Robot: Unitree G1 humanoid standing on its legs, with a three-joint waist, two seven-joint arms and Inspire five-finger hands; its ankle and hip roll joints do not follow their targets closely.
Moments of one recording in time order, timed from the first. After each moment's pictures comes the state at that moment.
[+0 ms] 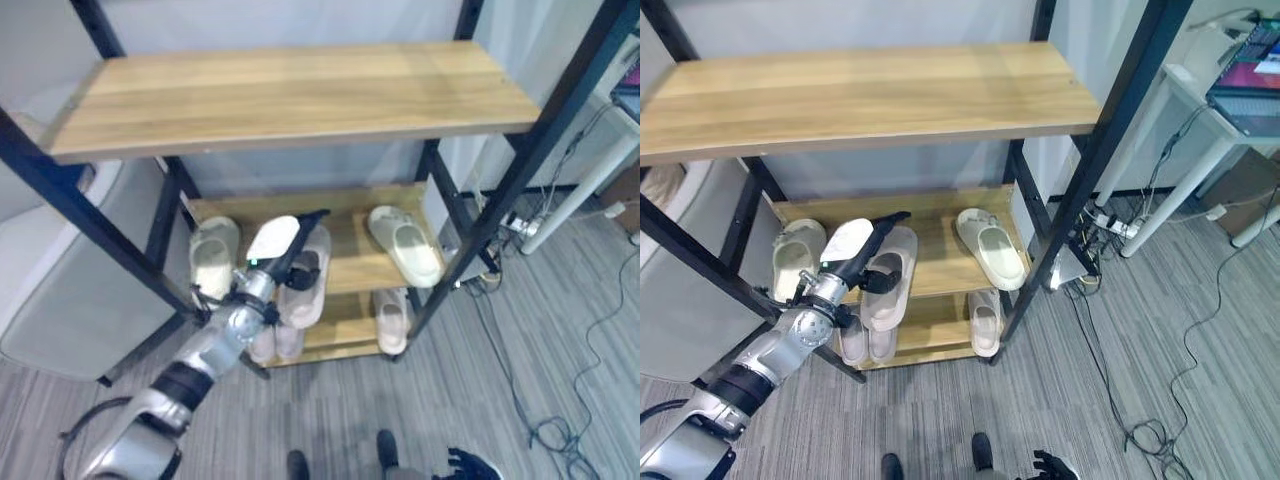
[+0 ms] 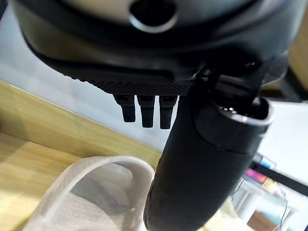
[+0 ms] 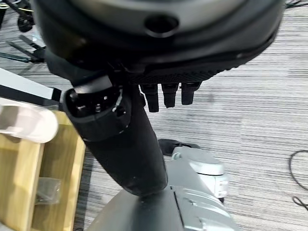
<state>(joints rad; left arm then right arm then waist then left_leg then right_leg) -0.55 0.57 -0.52 0.43 0.45 -0.13 0.28 0.07 -0.31 0.32 1.13 0.17 -0.14 0.01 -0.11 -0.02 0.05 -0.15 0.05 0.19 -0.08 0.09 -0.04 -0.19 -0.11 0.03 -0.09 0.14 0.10</state>
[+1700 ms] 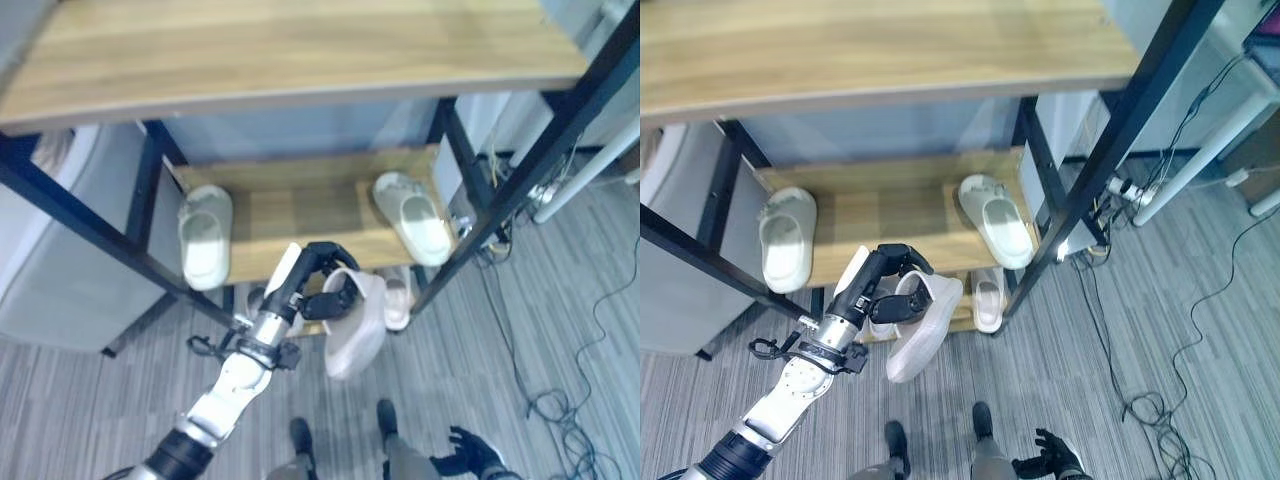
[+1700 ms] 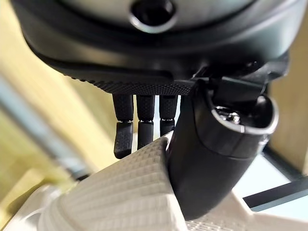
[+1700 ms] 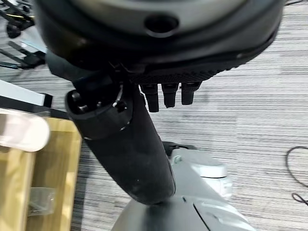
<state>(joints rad) -0.19 0.50 -0.43 -0.04 -0.01 -0.22 0.18 -0.01 -0.33 0.30 1.05 0.25 -0.15 -0.04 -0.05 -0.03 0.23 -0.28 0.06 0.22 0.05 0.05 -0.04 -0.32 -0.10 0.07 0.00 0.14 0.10</state>
